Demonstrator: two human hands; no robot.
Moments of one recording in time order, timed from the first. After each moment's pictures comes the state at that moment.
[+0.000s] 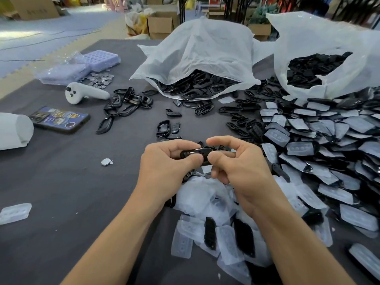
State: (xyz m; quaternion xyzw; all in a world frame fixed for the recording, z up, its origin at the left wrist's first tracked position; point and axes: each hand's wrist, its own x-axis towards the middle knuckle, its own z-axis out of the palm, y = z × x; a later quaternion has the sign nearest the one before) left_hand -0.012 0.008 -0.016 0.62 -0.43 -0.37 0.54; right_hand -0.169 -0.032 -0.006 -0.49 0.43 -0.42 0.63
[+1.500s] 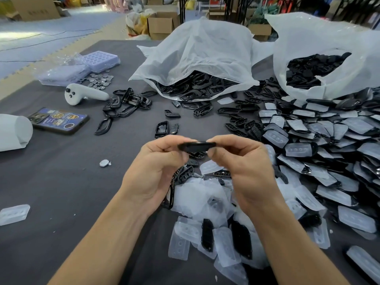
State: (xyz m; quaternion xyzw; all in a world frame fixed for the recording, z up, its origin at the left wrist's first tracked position) left_hand 0.000 0.010 -0.004 0.38 -0.38 -0.56 0.63; right_hand -0.170 -0.031 0.000 -0.50 0.33 -0.52 0.61
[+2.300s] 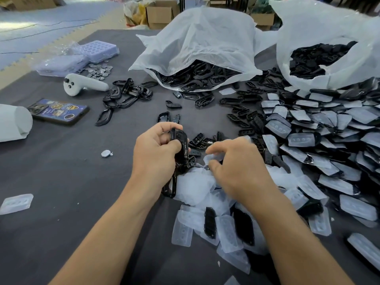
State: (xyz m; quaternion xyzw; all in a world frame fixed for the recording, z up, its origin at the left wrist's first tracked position) left_hand -0.001 0.001 -0.022 0.61 -0.38 -0.36 0.60; right_hand -0.170 -0.027 -0.011 -0.79 0.52 -0.25 0.21
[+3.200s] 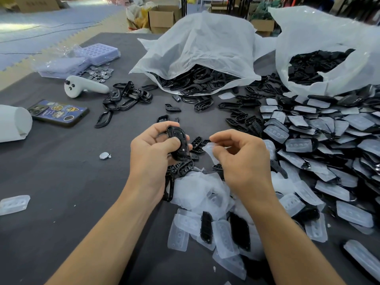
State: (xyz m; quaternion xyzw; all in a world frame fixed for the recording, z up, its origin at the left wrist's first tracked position) left_hand -0.008 0.006 -0.012 0.51 -0.30 -0.43 0.68; right_hand -0.171 -0.035 -0.014 -0.63 0.51 -0.45 0.38
